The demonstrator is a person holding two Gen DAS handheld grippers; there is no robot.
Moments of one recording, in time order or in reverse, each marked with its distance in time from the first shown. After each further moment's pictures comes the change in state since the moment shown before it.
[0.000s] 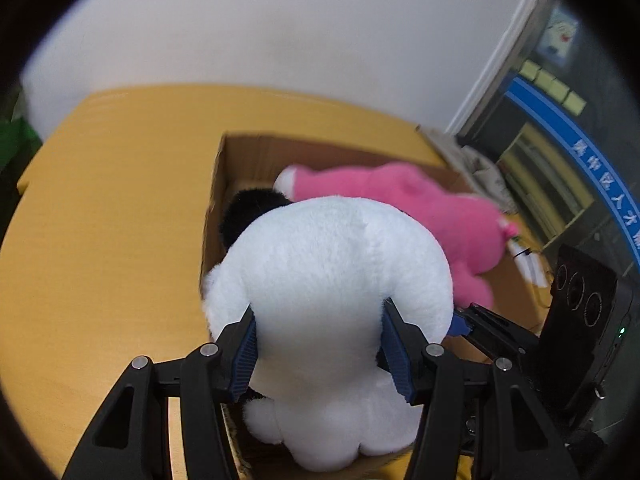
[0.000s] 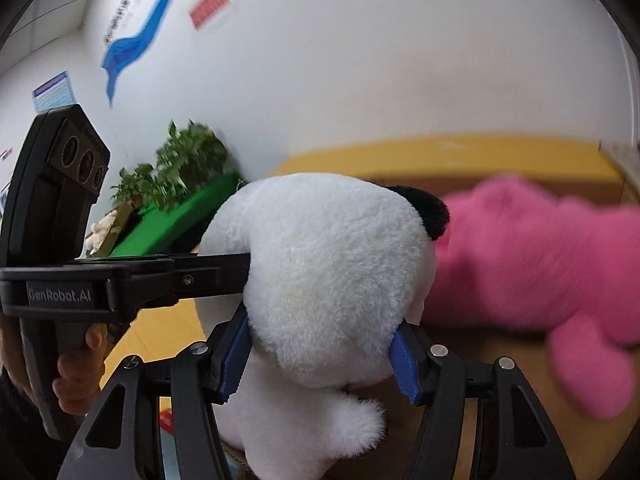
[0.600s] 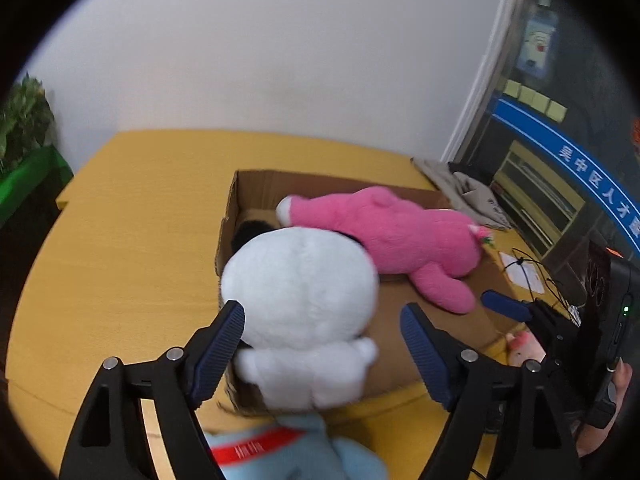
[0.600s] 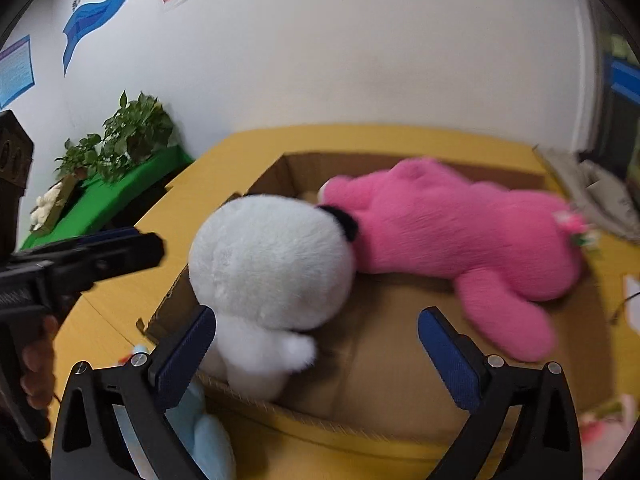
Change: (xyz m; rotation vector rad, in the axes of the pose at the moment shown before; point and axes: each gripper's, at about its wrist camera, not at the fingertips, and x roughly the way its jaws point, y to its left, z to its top) left arm -0.104 -0.061 -0.060 0.079 -0.234 0.063; right arm -0.111 0.012 -0.036 -0.112 -0.037 -0.330
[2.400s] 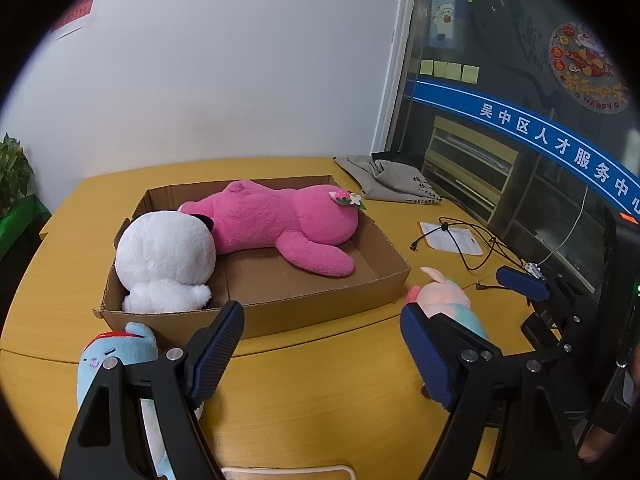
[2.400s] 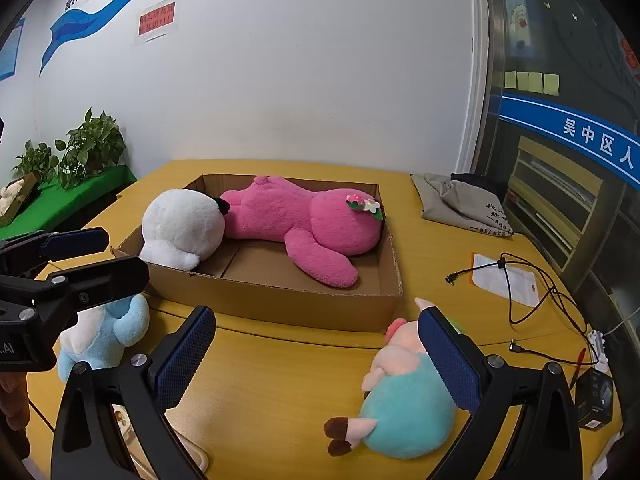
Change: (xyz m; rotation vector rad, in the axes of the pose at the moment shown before) left arm -0.044 -0.181 -0.078 0.132 -0.067 -0.046; right arm -0.172 -0.077 -0.083 0.006 -0.105 -0.237
